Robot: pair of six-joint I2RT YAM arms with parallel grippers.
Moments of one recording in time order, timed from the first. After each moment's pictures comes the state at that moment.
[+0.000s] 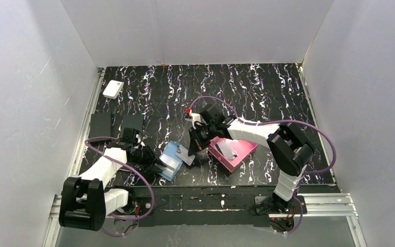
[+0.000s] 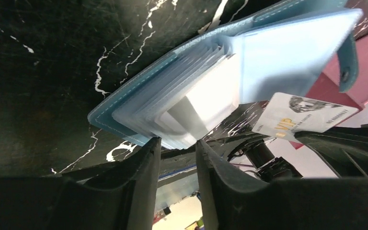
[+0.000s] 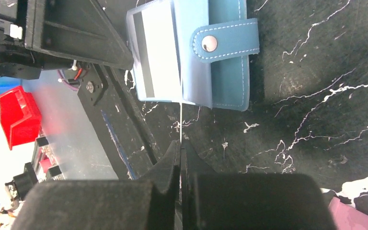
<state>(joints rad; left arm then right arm) -0.13 1.14 0.47 -0.66 0.51 -0.85 0.83 1.78 1.12 -0.23 -0.67 0.35</state>
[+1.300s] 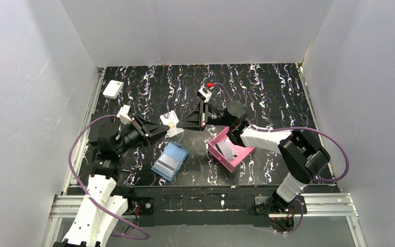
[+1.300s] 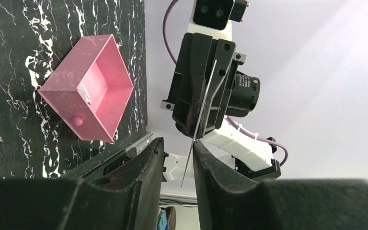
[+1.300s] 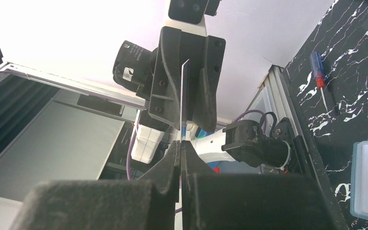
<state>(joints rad) -0.14 0.63 0.56 -0.11 0.69 -1.33 0.77 1.64 0.88 1.02 -0.80 1.49</state>
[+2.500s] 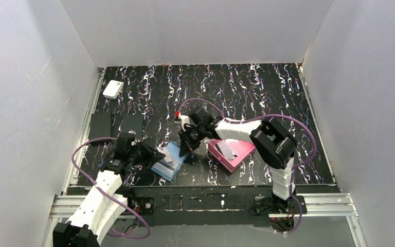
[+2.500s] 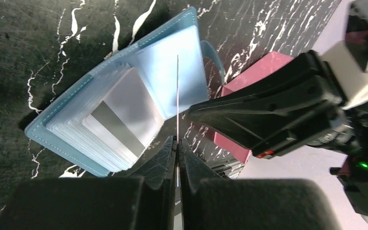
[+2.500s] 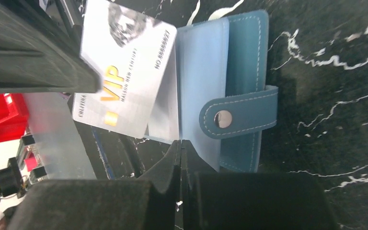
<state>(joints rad) -0.19 0.72 0.39 -0.50 0.37 -1.09 0.89 1.96 1.23 -0.17 -0.69 0.32</state>
